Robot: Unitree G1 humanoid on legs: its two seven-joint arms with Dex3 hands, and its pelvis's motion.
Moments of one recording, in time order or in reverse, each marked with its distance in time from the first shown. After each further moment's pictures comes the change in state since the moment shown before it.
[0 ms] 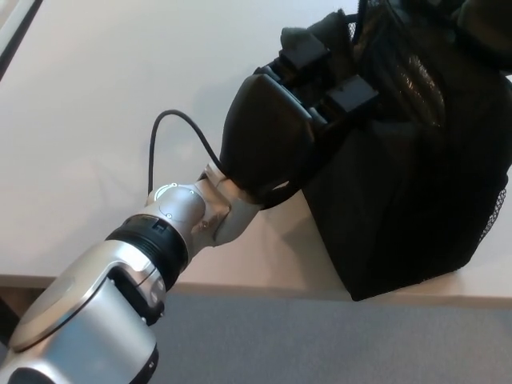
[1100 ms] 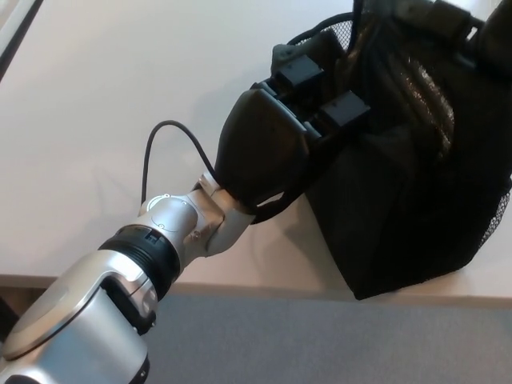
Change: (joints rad) left_arm 0.031 0.021 -0.023 -0.019 -0.019 -0.002 -0.048; right_arm -0.032 -0.146 0.208 -0.097 -0.146 -0.167 -0.221
